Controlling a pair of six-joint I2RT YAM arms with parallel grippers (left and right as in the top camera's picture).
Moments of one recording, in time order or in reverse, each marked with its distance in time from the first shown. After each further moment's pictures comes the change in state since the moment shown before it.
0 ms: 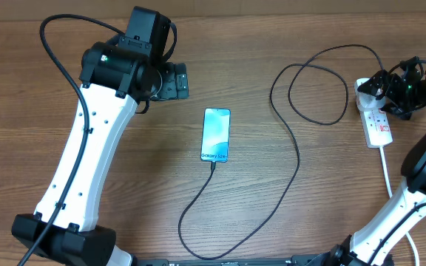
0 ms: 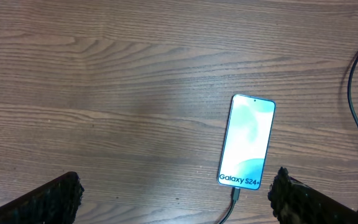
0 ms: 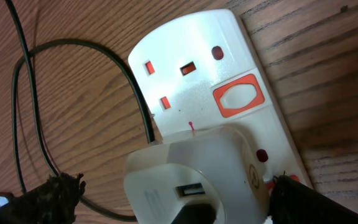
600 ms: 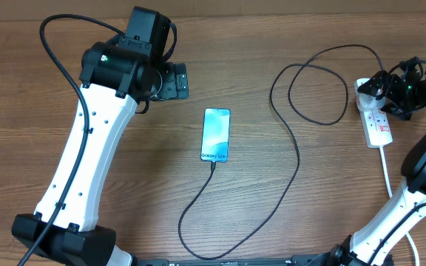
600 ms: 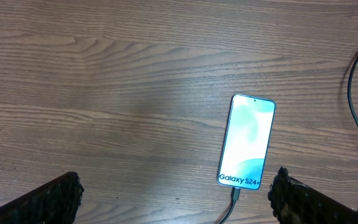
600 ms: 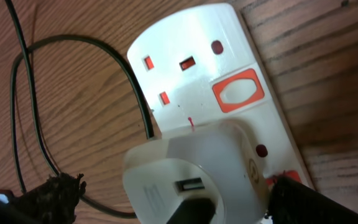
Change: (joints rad) left arm 0.000 0.000 0.000 0.000 0.000 0.000; right arm 0.000 0.000 0.000 -0.019 0.003 -0.007
